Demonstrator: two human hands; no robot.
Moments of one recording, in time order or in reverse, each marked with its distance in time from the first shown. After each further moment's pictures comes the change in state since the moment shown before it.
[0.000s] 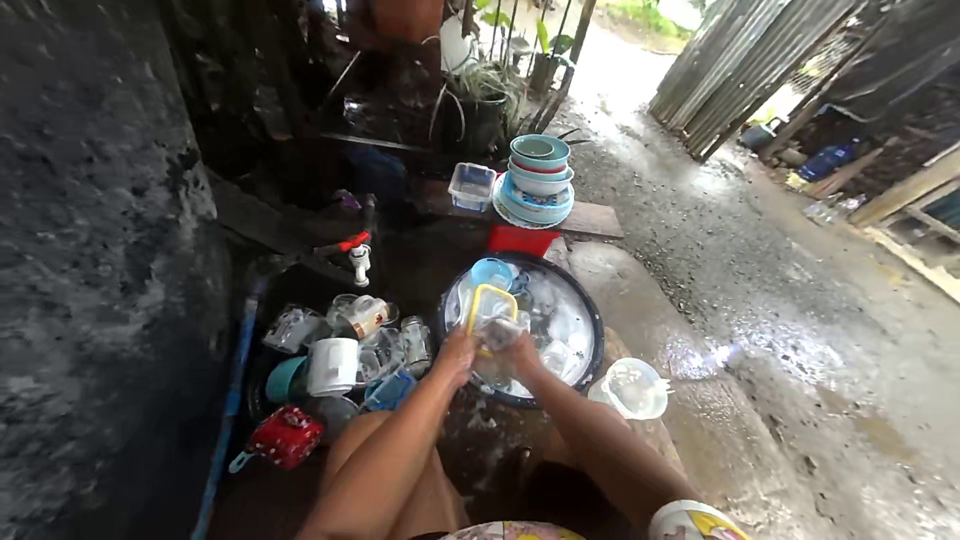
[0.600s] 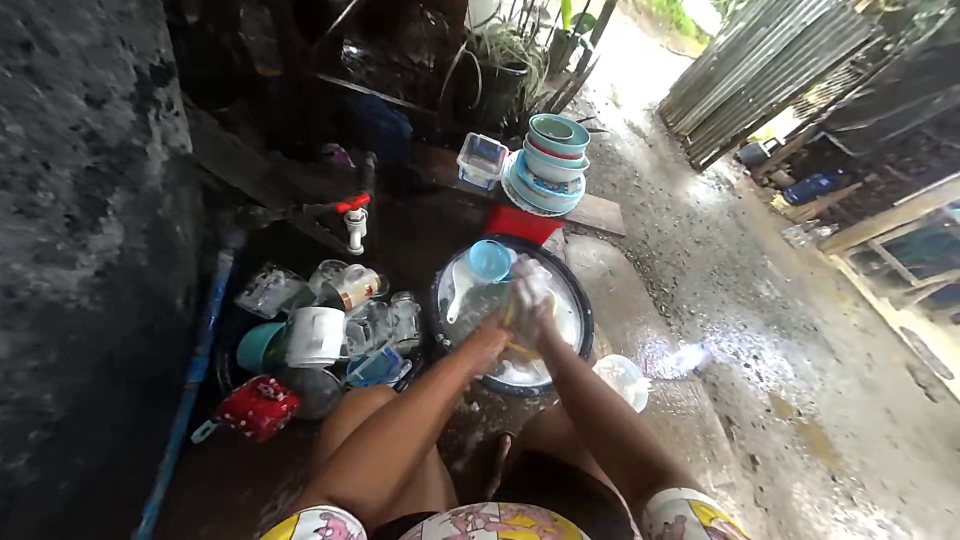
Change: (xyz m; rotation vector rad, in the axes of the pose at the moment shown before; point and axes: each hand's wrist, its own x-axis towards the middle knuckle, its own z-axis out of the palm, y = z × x) left_hand -0.015 0.018 0.021 0.048 -0.323 -0.024; right_hand 0.020 0.011 -0.020 0.136 0.159 0.221
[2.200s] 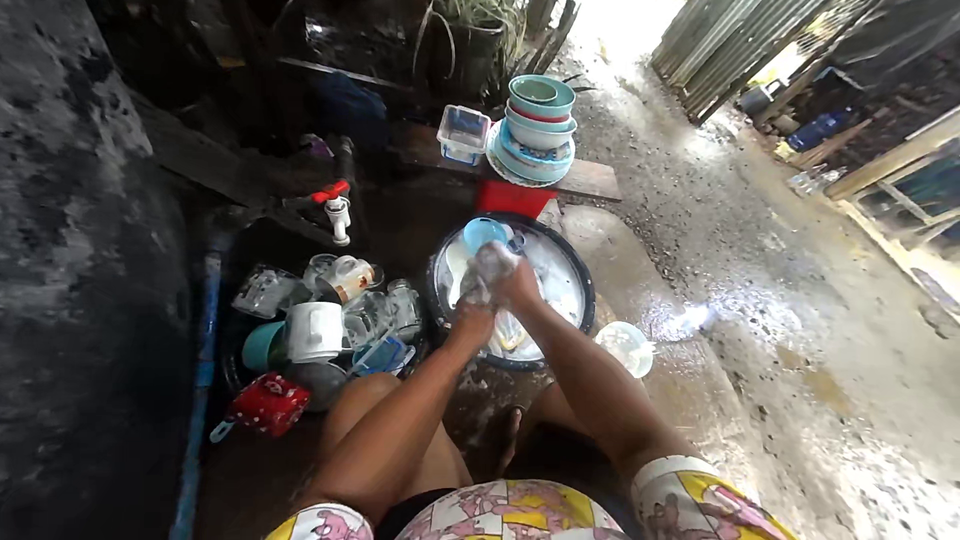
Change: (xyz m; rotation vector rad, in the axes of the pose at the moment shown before) left_hand -0.007 -0.005 -0.007 0.426 0.278 0.212; right_hand 0.012 -0.049 0.011 -0.479 -0.119 -0.152
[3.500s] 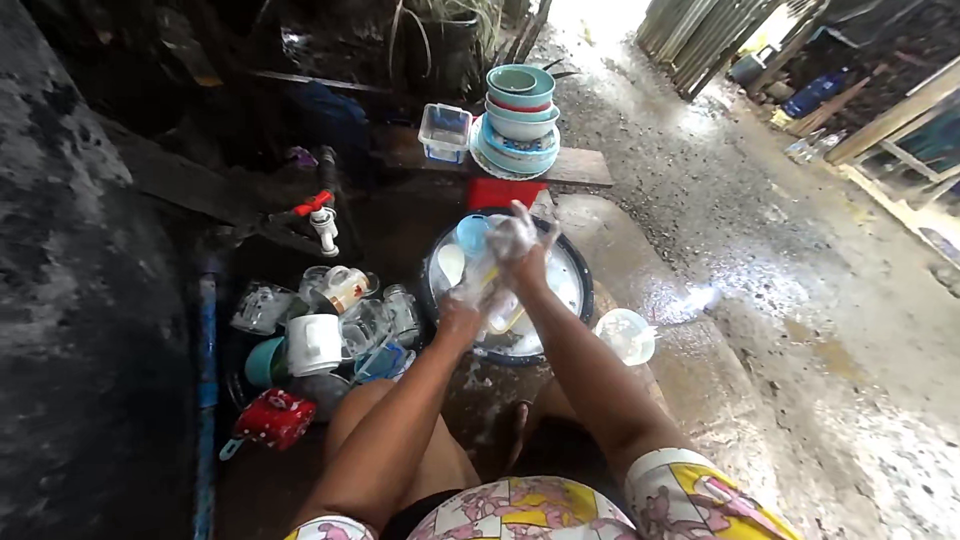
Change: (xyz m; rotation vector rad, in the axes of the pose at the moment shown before) left_hand 0.002 -0.005 -0.003 0.004 0.029 0.052; right_hand 0.006 0.022 -0.007 0.152 0.402 -0.149
